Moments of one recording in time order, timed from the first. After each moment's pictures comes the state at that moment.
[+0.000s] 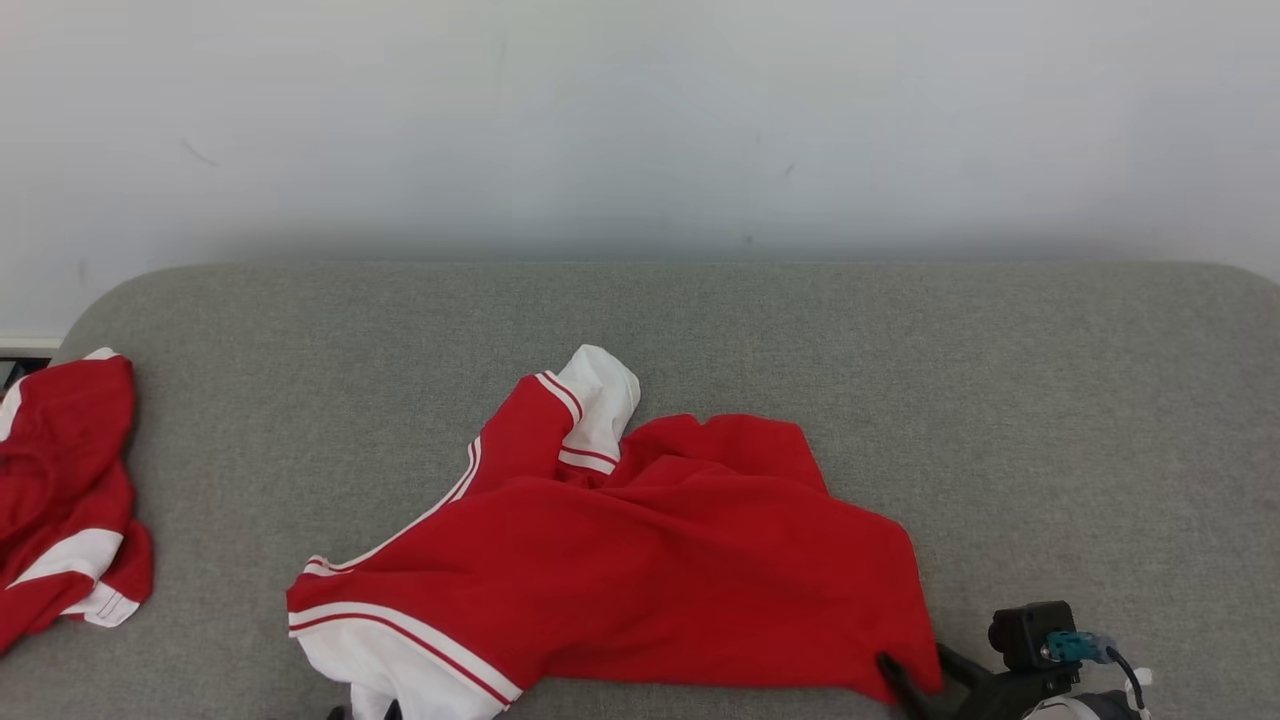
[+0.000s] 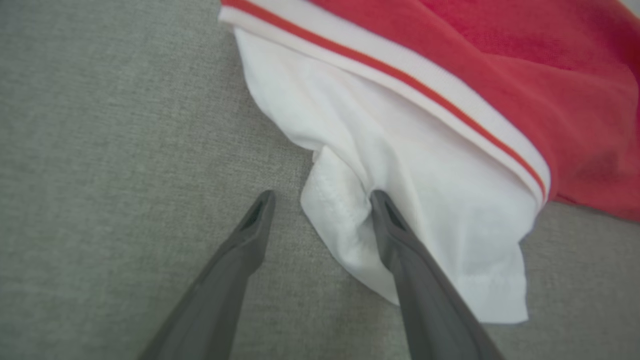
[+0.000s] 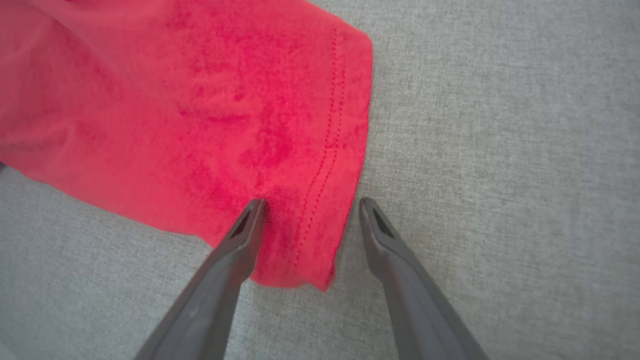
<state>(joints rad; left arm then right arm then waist) -0.10 0.17 -0.35 0.70 -0.46 -0.12 -0.15 -0.09 -0.20 0.29 0.48 0.49 0.13 0.12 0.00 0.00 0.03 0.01</state>
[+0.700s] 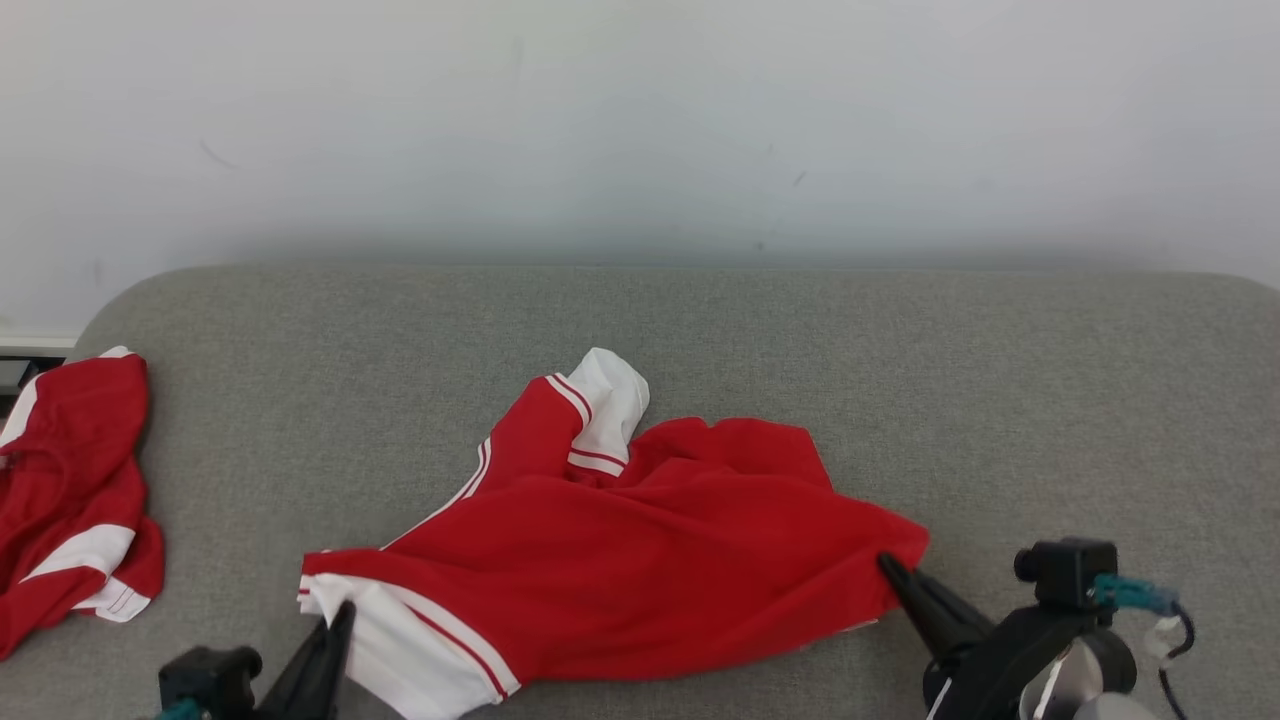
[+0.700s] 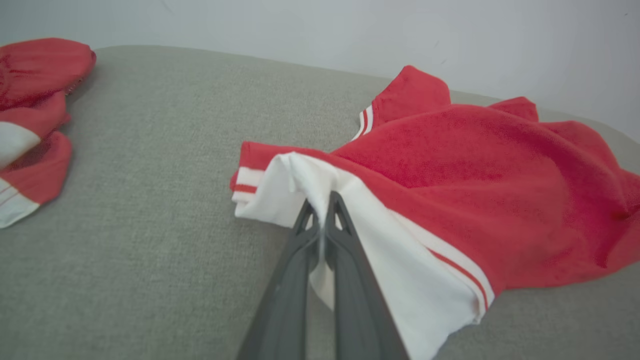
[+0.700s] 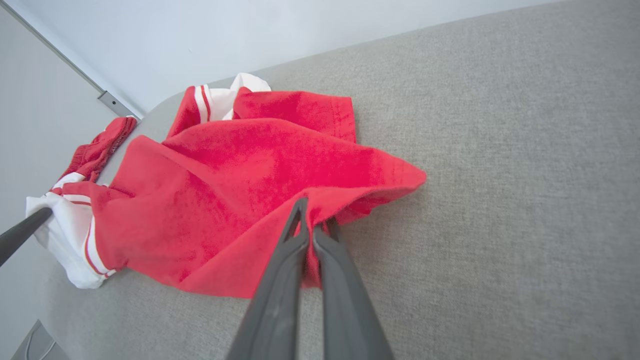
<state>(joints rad) -0.14 0.27 -0.42 0.53 -0.47 -0.08 -0.25 -0.12 -0.25 0.34 0.34 0.74 0.13 0.04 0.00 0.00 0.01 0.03</state>
